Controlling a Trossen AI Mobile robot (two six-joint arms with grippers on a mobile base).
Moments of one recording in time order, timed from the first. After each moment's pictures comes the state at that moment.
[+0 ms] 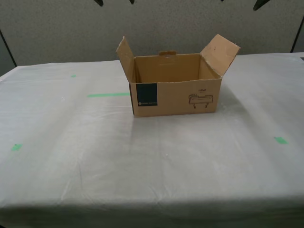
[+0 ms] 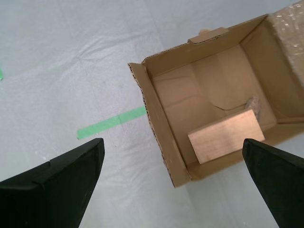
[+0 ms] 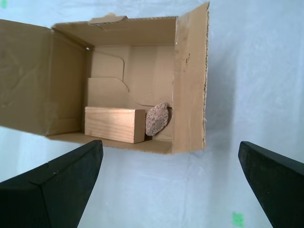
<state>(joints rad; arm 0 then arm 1) 0.26 1.62 1.57 -1.06 -0.20 0.24 -0.54 1.88 1.91 -1.08 -0.04 -0.17</state>
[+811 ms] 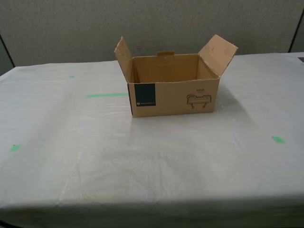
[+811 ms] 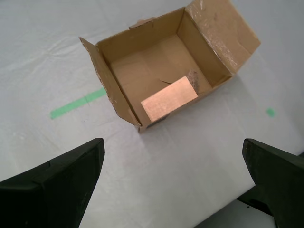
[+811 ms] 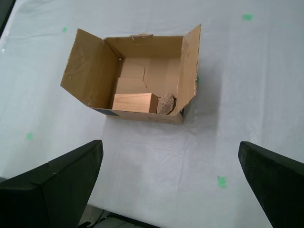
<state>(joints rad) 0.26 1.14 1.56 -1.31 -0.20 0.21 -0.74 1.47 1.70 -1.17 -0.04 -0.28</state>
